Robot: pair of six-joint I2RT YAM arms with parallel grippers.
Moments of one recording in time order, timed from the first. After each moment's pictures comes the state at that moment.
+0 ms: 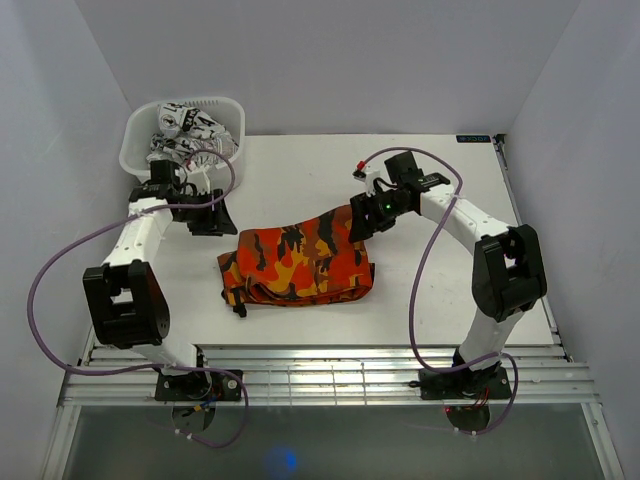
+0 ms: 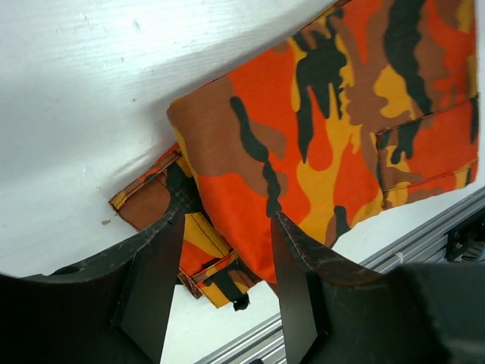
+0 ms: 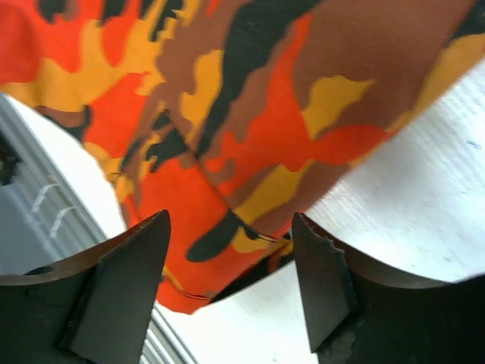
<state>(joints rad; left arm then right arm) 0.11 1.56 1.26 -0.79 0.59 0.08 0.42 1.77 1.38 -0.64 -0.64 -0.09</state>
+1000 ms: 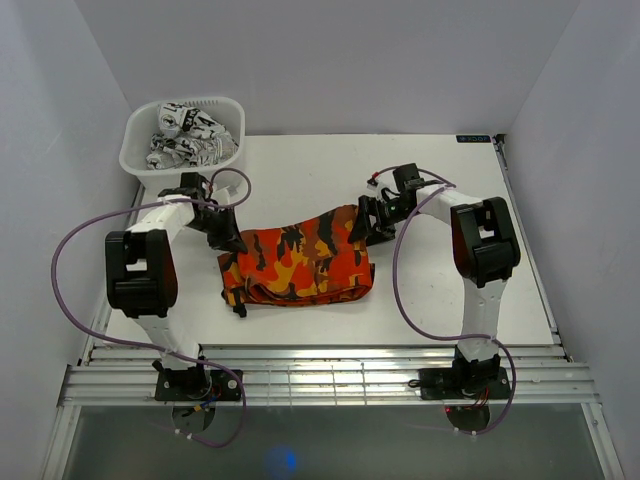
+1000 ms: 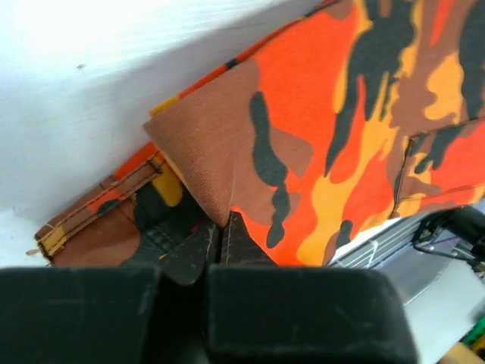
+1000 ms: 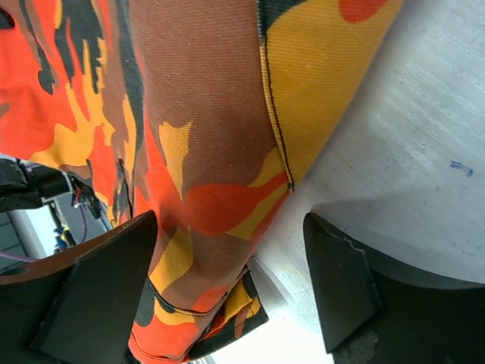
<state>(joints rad) 0.02 1.78 1.22 -0.77 0.55 -0.06 0.28 2.08 1.41 -0.52 -0.83 0.13</state>
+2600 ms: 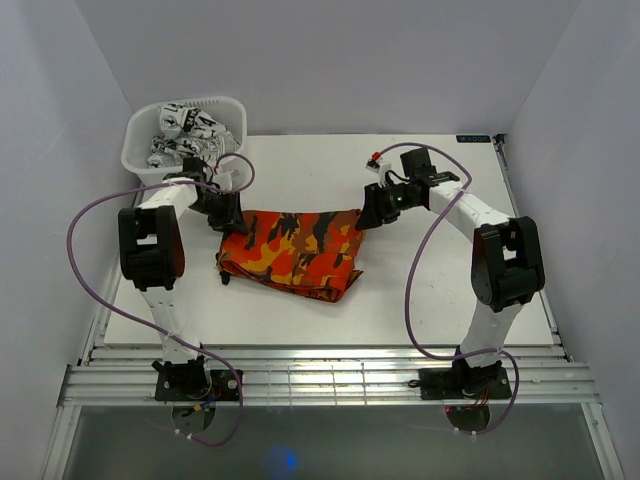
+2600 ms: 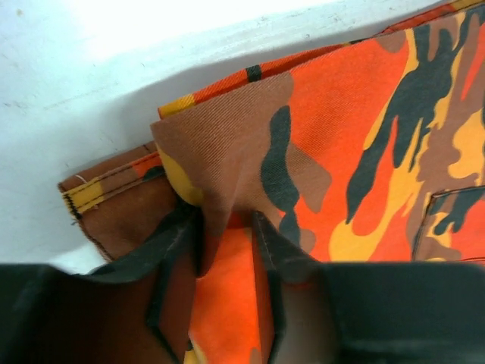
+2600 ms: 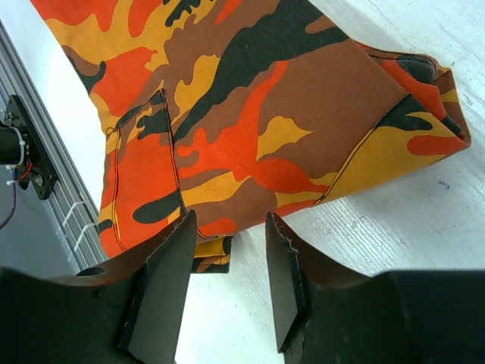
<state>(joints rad) 0.05 2.04 1.49 -0.73 0.55 0.14 0.31 1.84 1.38 -0.52 -0.80 -0.09</state>
